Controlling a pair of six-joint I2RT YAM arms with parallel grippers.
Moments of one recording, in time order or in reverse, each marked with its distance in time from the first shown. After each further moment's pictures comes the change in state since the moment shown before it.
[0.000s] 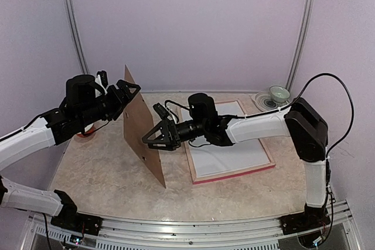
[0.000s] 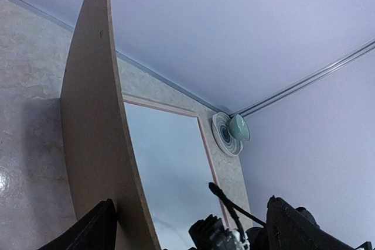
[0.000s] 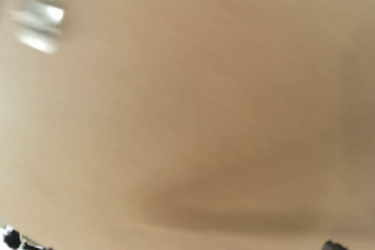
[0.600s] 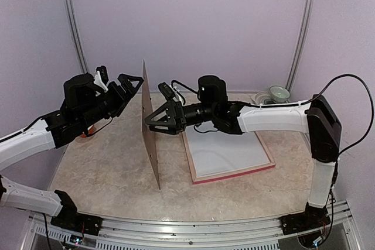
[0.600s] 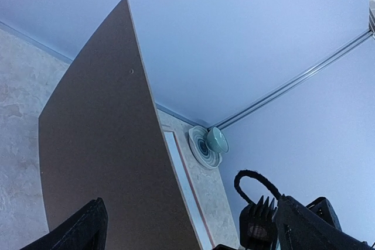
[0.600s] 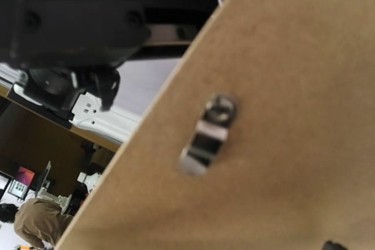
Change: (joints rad) left arm -0.064 -0.018 -0.021 0.125 -0.072 0.009; right arm -0.025 -0.122 0.021 -0.056 0.004 -0.004
